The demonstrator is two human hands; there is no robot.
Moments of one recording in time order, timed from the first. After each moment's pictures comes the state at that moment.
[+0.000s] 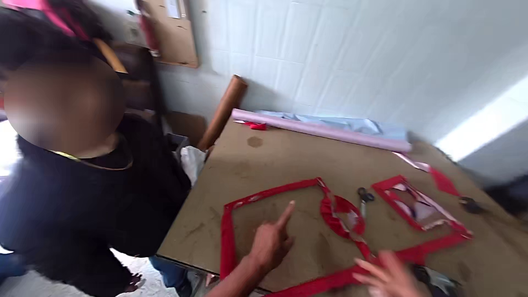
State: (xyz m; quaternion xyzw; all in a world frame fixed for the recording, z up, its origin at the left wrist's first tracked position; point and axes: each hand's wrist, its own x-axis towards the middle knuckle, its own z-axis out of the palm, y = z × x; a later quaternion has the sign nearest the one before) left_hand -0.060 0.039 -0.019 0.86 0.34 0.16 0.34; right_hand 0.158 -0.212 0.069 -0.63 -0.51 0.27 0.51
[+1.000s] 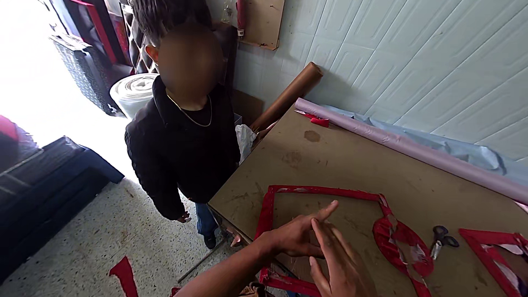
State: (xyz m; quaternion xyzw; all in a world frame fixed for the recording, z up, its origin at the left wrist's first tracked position) left_hand -0.141 0.048 -0.045 0.75 0.04 0.37 0.55; right_hand -0.007 -0.083 0.027 -0.59 -0.78 -0.02 0.21
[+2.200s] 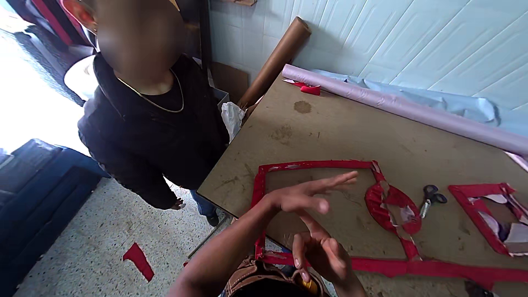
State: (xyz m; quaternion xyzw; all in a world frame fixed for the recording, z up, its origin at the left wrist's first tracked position) left_hand -0.099 0.088 0.007 0.71 -0.01 0.26 0.65; right_hand 0.025 -0.064 -0.063 -0.11 -0.42 0.77 0.47
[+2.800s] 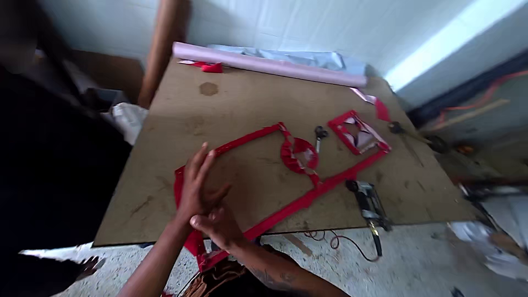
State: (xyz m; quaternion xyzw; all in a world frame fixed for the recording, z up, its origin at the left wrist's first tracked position) left_hand -0.098 0.098 -0.064 0.84 0.26 0.39 0.29; right_hand -0.031 -0.026 -0.069 -0.55 -0.33 0.52 0.57
